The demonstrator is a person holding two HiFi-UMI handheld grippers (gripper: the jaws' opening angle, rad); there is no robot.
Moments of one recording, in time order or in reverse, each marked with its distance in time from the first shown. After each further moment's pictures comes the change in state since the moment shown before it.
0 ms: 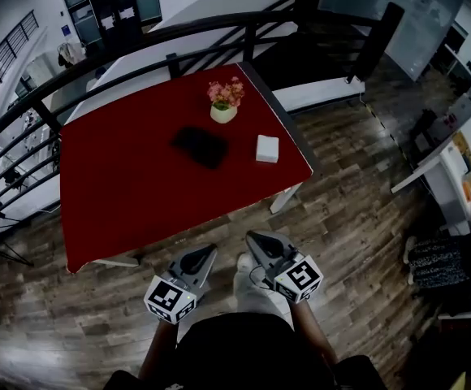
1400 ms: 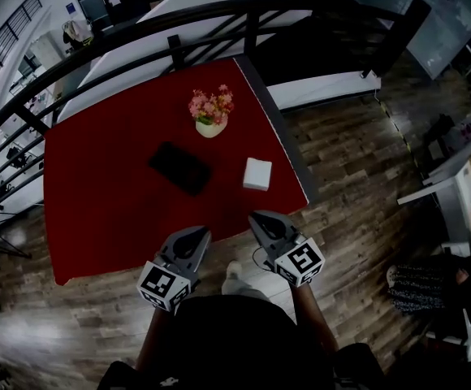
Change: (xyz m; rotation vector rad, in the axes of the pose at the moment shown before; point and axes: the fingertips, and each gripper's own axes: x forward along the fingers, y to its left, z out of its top) left arm 0.194 0.111 0.030 -0.033 0.016 0.105; right arm 0.075 -0.226 0.020 0.002 0.043 0.040
